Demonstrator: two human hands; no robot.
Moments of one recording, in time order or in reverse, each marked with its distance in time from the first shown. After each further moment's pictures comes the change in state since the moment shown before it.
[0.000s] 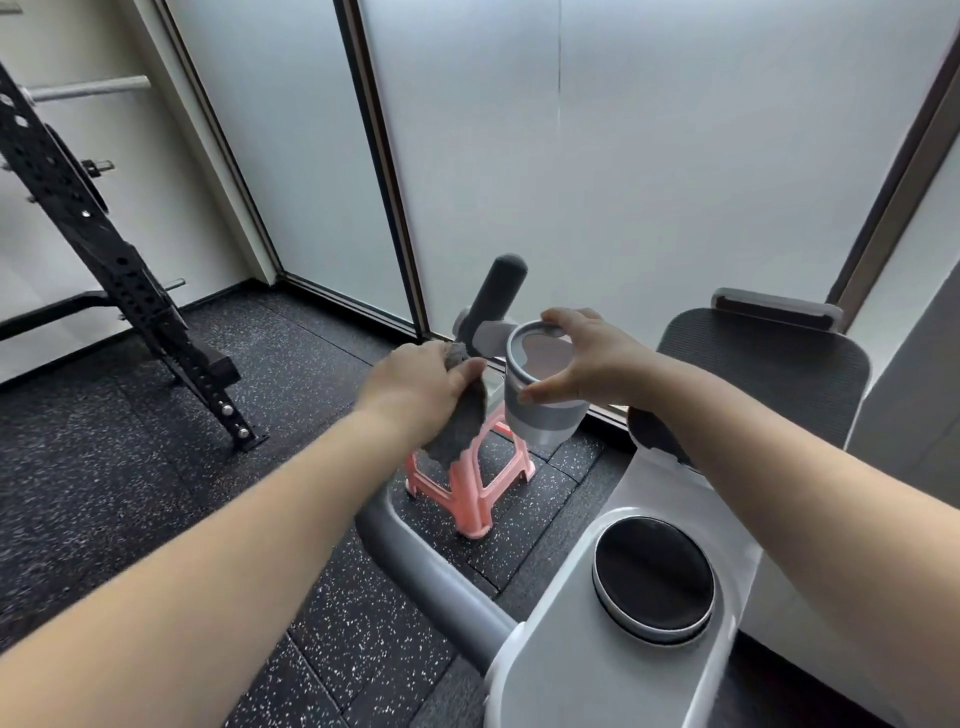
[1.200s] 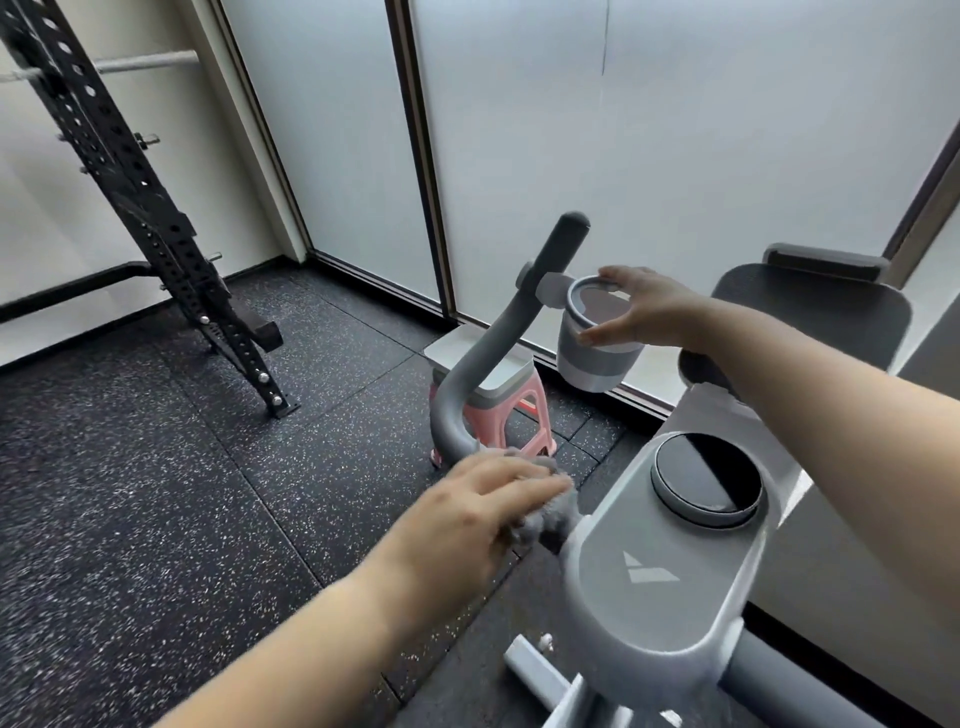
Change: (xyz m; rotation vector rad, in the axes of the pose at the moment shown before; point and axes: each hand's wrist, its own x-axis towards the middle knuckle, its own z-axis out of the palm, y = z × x) left_hand -0.178 -0.044 0.022 -0.267 -0.069 0.579; right_hand -0.006 -0.007 0.002 -0.049 0.014 0.075
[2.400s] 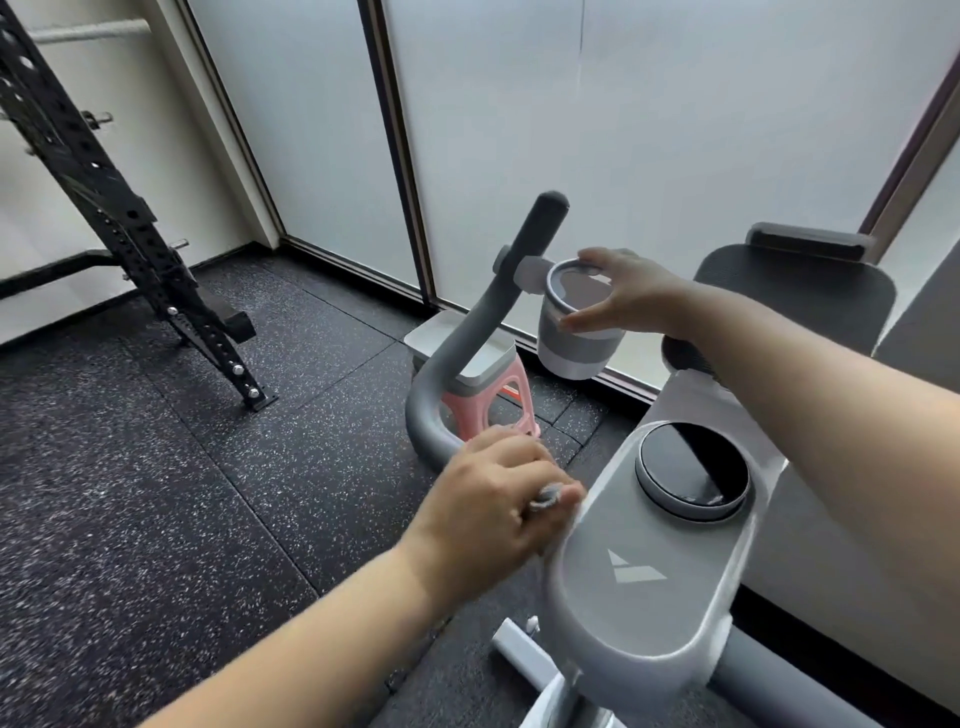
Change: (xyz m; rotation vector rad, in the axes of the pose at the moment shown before) left_hand 0.037 0.004 0.031 0.017 0.258 0.161; right_hand 0.006 0.007 0.003 0.024 0.023 -0.020
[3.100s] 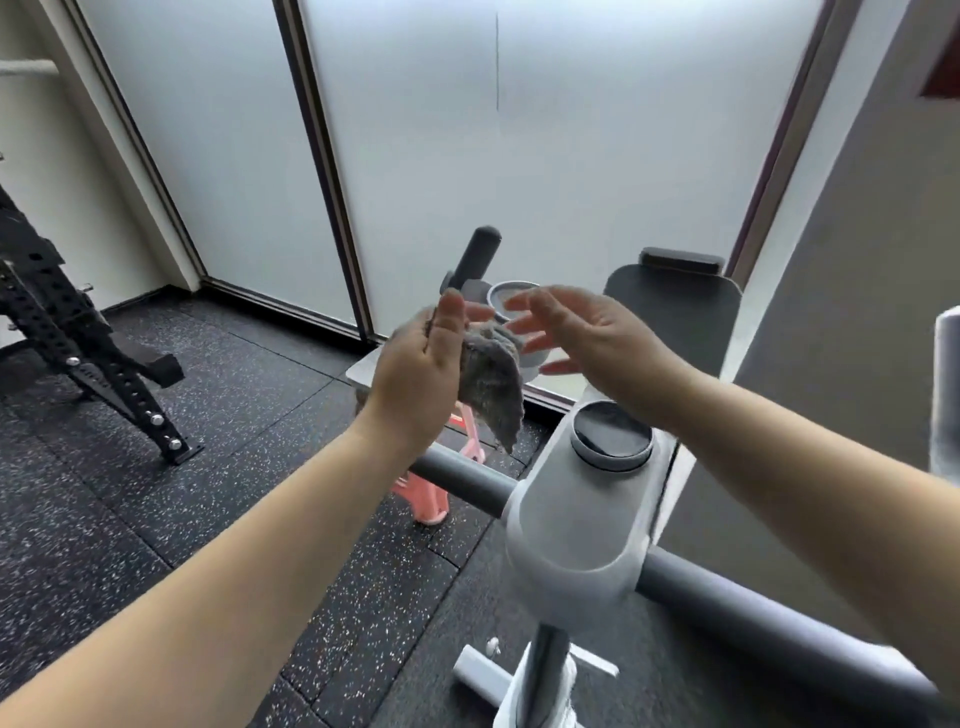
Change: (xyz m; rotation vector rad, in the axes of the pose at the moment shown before) left_hand 0.056 0.020 -0.069 -0.540 0.206 -0.486; right_hand -0.151 -0.082 -0.005 0.578 0.124 -0.132
